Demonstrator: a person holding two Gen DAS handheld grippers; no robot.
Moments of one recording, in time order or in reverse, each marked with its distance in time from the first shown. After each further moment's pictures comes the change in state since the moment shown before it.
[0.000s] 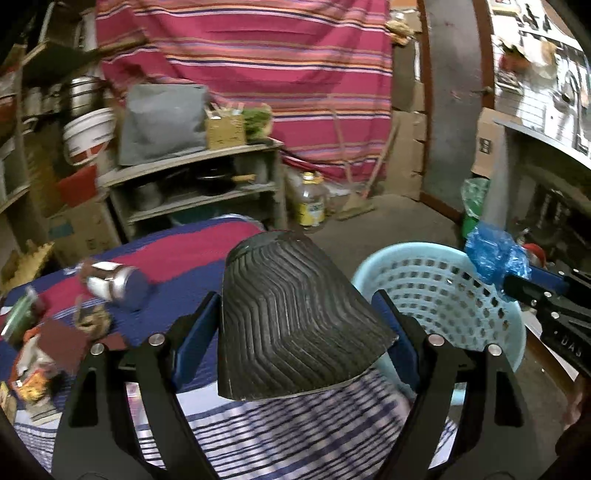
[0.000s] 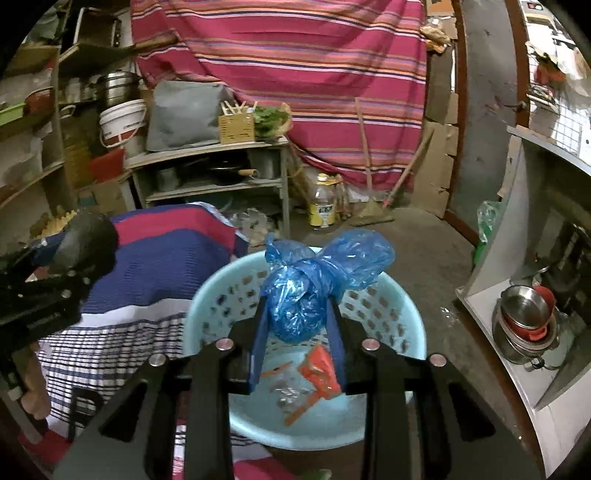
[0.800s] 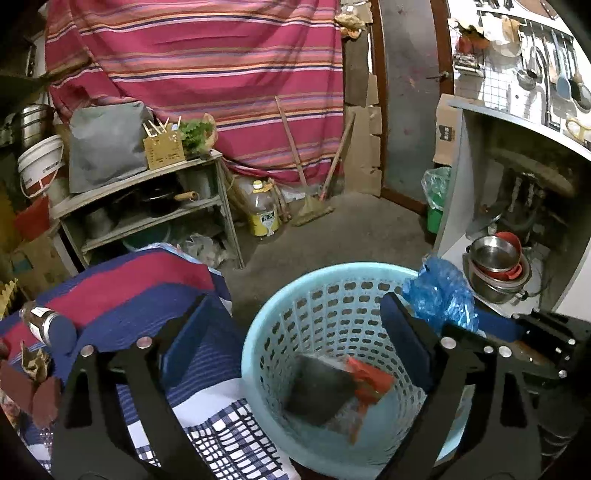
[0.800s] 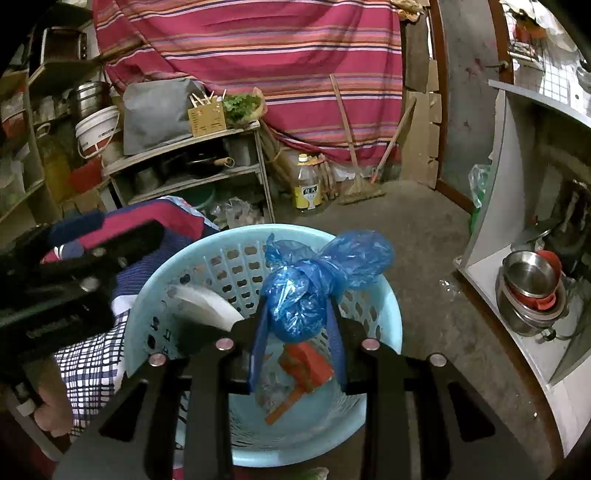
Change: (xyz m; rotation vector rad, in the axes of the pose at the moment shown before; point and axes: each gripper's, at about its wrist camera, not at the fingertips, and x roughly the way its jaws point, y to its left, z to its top) left arm 0.036 -0.081 0.029 0.090 -0.023 -0.109; right arm 0.036 -0.039 -0.016 0.103 0.056 0.006
